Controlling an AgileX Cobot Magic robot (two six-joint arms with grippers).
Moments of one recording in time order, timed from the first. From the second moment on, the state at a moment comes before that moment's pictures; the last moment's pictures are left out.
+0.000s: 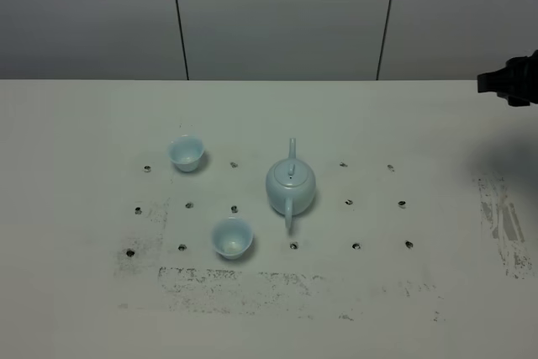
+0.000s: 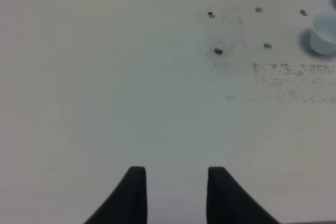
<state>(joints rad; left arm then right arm) 0.05 0.00 -0.46 -0.10 1.07 0.11 0.00 1.75 -1.31 0.13 0.49 -0.20</state>
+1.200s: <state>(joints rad) 0.05 0.00 -0.46 -0.10 1.07 0.11 0.63 1.77 -1.31 0.01 0.64 0.31</state>
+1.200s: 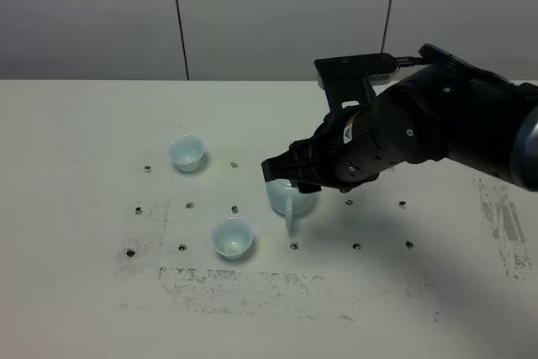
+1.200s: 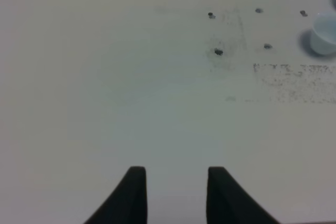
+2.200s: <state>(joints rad) 0.05 0.00 -0.46 -0.10 1.07 0.11 0.64 1.97 -1.31 -0.03 0.49 0.34</state>
